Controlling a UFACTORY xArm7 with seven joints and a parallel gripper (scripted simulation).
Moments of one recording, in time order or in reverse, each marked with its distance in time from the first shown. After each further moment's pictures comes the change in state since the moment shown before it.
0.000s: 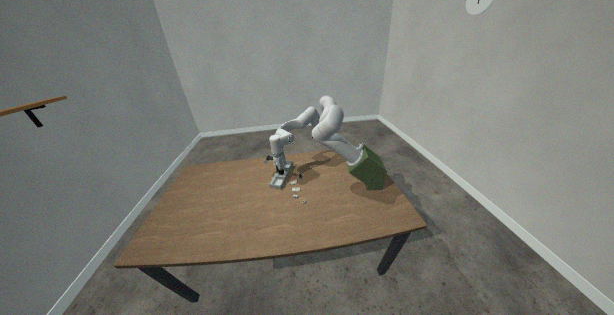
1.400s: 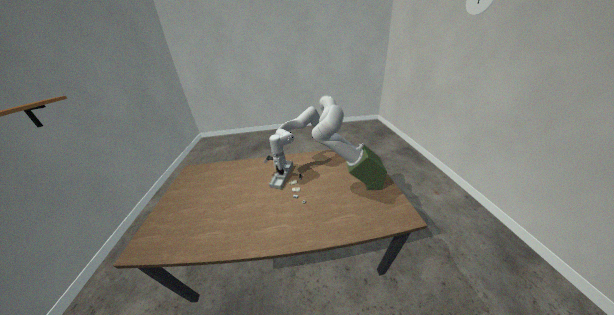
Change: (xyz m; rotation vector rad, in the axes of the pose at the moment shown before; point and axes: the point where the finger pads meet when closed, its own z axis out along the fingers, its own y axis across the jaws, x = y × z) arm 0.000 0.000 -0.001 0.000 -0.001 0.000
